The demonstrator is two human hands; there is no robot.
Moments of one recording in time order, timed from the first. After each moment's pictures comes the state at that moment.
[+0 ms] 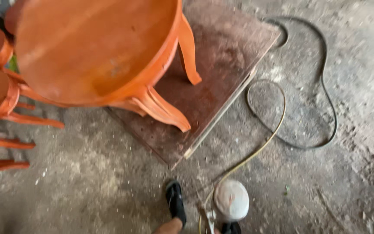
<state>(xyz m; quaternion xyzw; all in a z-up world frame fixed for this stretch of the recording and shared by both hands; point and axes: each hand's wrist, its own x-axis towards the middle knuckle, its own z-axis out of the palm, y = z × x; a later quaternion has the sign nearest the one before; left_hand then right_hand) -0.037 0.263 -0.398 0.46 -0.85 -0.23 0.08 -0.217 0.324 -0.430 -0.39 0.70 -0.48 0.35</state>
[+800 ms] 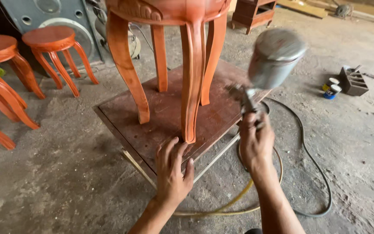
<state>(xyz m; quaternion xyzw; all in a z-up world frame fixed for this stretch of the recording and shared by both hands) -0.076 0.064 -0.411 0.42 -0.71 0.07 0.56 -0.284 0.053 -0.297 -0.54 0.62 -0.55 0.13</state>
